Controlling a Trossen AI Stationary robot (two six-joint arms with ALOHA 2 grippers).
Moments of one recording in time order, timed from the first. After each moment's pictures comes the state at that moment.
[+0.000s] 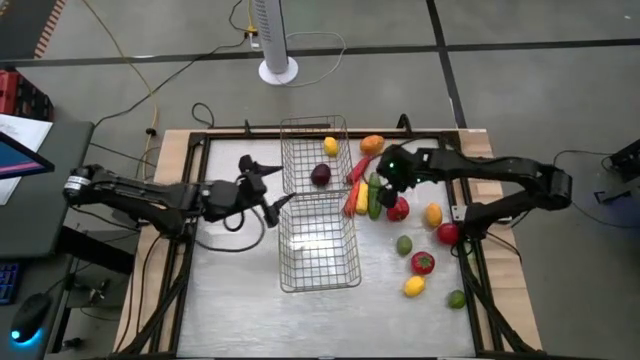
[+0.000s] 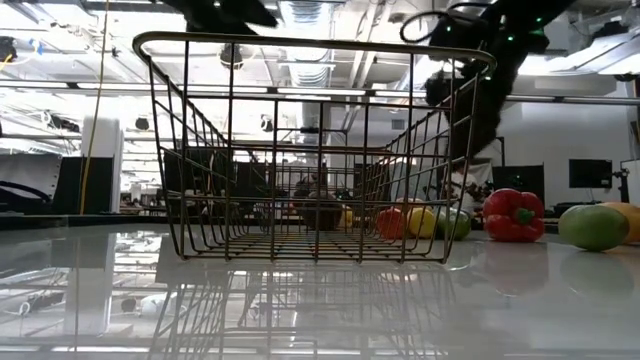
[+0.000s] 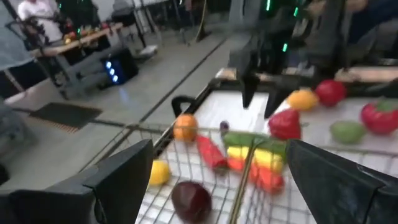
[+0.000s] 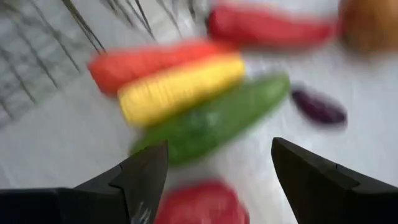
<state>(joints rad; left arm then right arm) -0.12 1.06 0.78 0.04 -0.63 0.05 -0.36 1.30 0.88 -0.70 0.07 0.19</state>
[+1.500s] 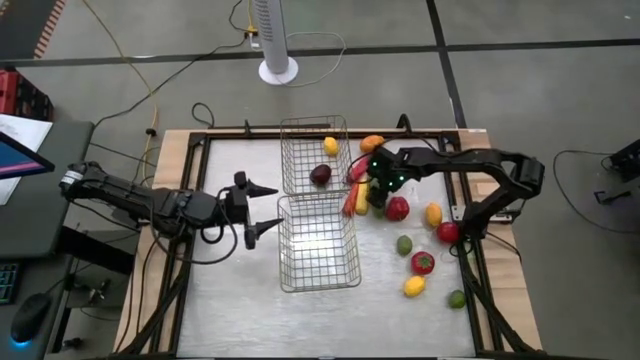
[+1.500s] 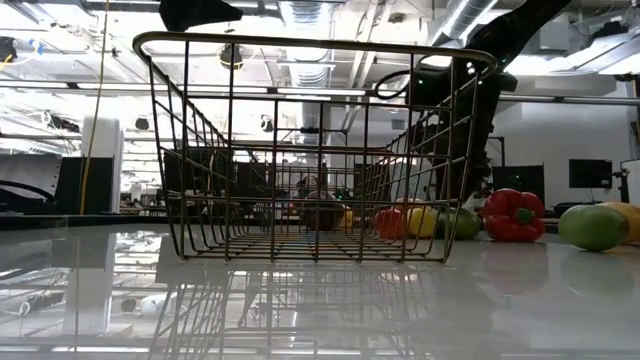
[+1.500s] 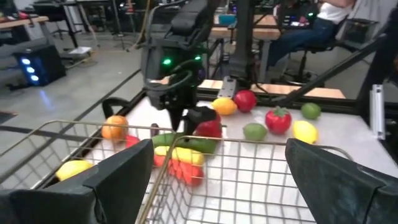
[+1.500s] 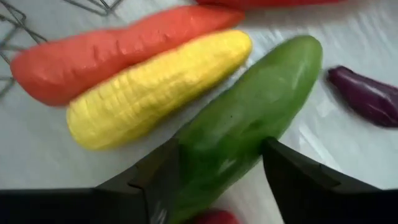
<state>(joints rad) -0.26 0.92 0.71 0.00 -0.51 -0.10 -0.45 1.53 0.89 -0.62 0.01 0.20</state>
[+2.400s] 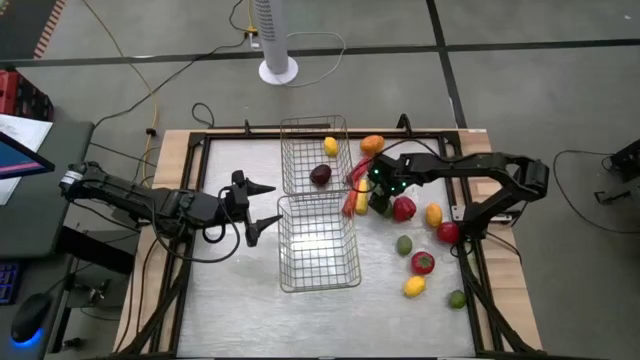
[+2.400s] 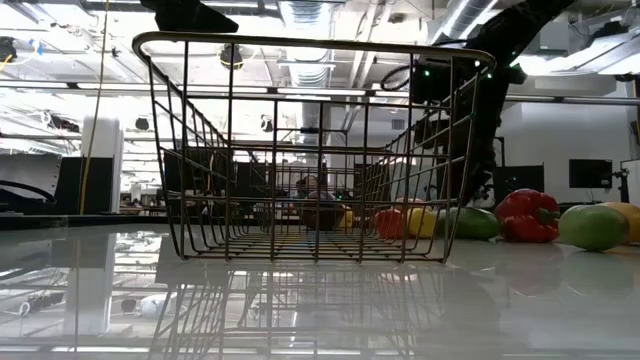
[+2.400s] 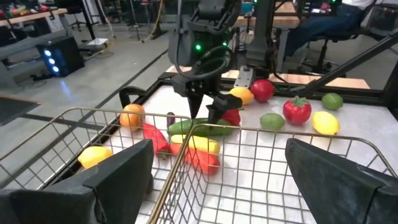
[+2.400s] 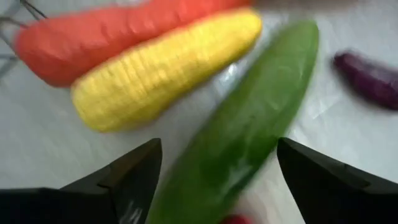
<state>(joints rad) -0.26 0.92 0.71 -0.05 -0.56 -0.12 -0.38 1.49 0.84 -0.59 0.03 0.26</state>
